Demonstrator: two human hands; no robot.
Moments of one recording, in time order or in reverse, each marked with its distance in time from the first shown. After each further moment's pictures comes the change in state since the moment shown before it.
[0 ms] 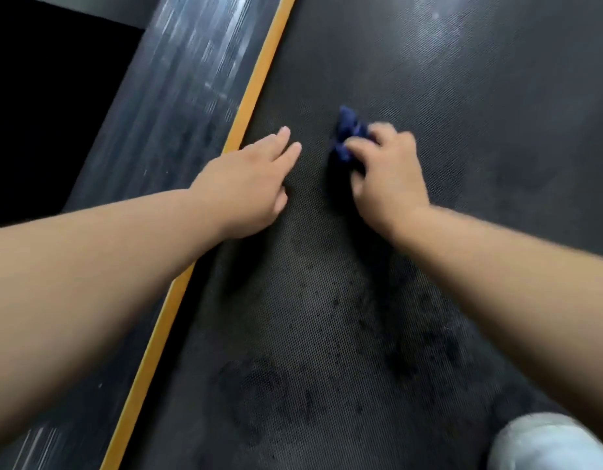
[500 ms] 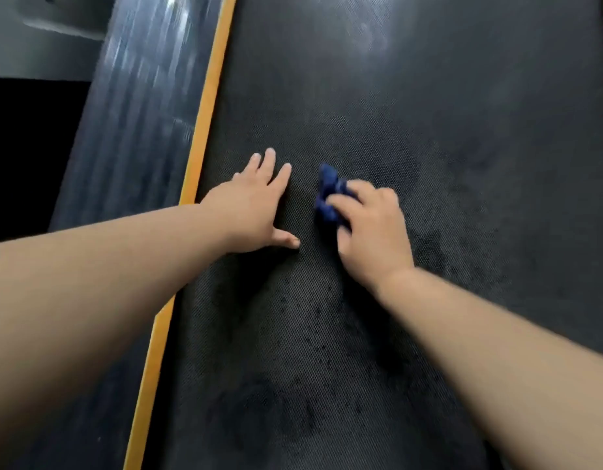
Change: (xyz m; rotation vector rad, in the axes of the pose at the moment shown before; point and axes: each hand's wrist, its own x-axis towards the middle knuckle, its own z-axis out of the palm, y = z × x) left_hand 0.036 0.033 -0.003 0.076 -0.241 0.028; right_hand -0.066 0.002 -0.010 0.053 0.052 0.145
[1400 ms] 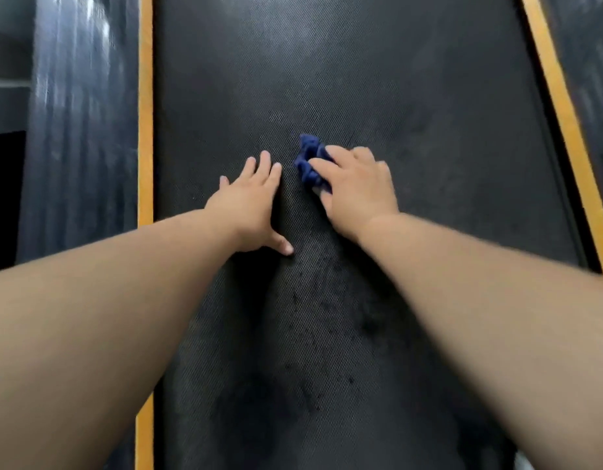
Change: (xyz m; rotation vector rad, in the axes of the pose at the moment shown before) left_hand 0.022 0.044 -0.003 0.027 -0.087 0.089; right_hand 0.012 0.026 -0.024 -0.243 -0.104 0.165
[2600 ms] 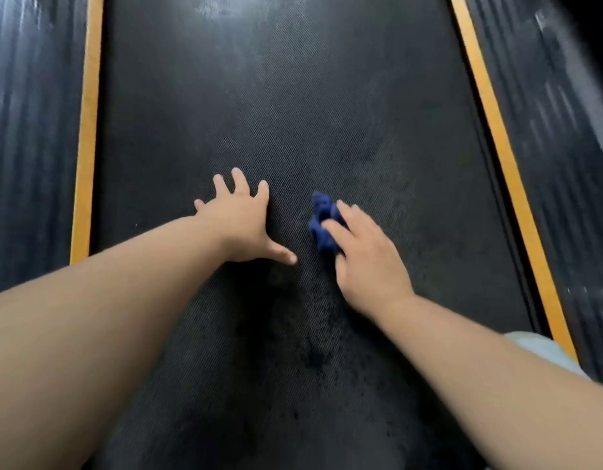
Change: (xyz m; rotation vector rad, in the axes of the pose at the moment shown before) left_hand 0.029 0.057 -0.021 -0.010 -0.054 -0.103; right_hand -0.076 0.066 -0.003 0.245 0.011 0.033
